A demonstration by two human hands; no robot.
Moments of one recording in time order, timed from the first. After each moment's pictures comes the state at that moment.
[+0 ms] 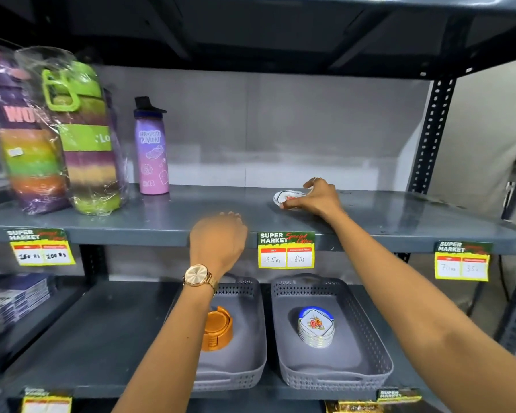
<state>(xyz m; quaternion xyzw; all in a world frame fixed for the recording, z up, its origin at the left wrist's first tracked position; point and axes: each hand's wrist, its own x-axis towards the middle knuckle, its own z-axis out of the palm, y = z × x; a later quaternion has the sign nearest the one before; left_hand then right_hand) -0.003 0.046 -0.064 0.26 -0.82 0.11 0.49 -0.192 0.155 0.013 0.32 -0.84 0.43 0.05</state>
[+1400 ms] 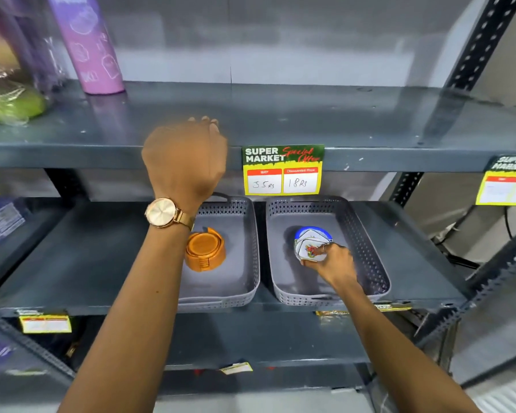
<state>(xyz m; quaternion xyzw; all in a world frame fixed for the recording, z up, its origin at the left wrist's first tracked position) -0.017 0.032 -0.077 0.21 -0.77 0.16 0.59 -0.202 0.222 -0.271 0.23 -0.93 0.27 -0.07</state>
